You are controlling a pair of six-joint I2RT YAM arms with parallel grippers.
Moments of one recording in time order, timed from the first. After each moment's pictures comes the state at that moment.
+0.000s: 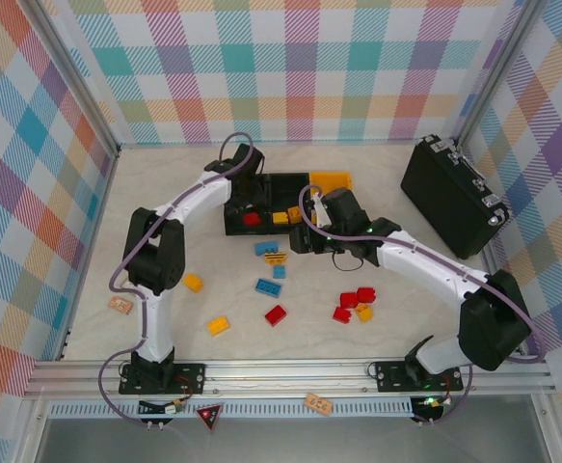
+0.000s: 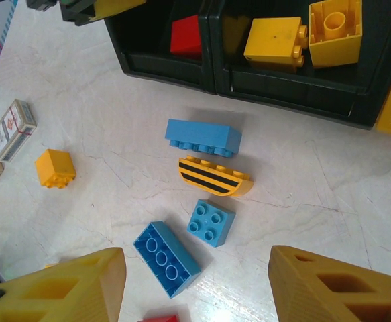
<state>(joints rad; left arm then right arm) -0.42 2.05 1.71 -0.81 -0.13 -0.74 0.66 1.43 1.04 -0.42 -0.24 0.47</state>
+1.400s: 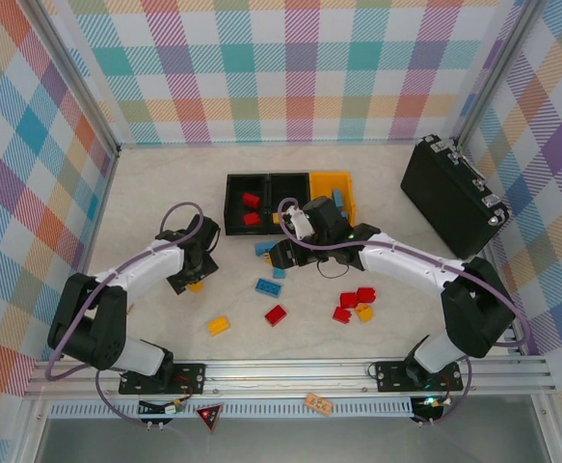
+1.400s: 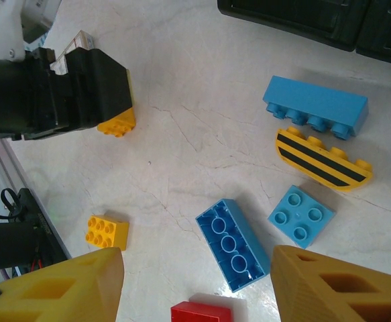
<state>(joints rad) -0.35 1.45 0.82 -0.78 -0.26 -1.01 0.75 1.53 1.03 -0.31 -0.42 0.41</state>
